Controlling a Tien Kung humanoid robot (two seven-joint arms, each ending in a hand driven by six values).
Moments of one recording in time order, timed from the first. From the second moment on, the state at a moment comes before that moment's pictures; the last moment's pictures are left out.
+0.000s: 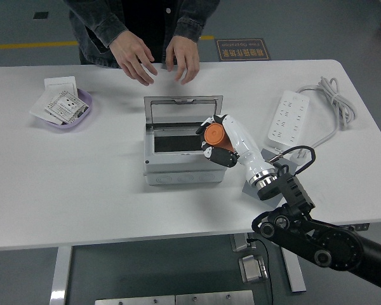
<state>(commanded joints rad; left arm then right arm) 0.06 0.21 -0.84 -0.18 0.99 0.06 0.35 0.53 -0.26 0.50 1.34 -1.54 -0.65 -0.10</state>
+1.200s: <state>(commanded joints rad) 0.06 0.21 -0.85 -0.18 1.02 0.06 0.35 0.91 -0.11 0.16 1.02 -1.53 -0.48 -0.20</state>
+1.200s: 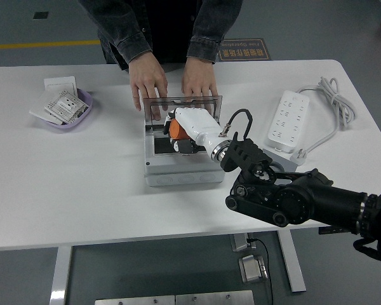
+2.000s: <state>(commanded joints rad) 0.05 0.21 -0.82 -0.18 1.01 0.06 0.35 0.93 -0.13 0.14 1.01 -1.57 -0.42 -0.24</state>
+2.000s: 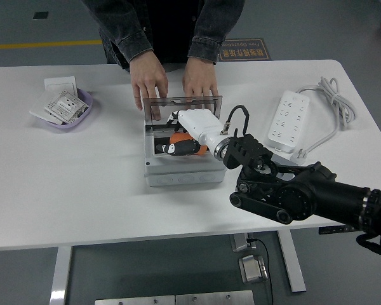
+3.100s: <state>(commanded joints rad) 0.06 0.20 -0.81 -0.18 1.00 0.06 0.35 0.78 -0.38 0.57 1.49 -1.70 -0.33 -0.33</state>
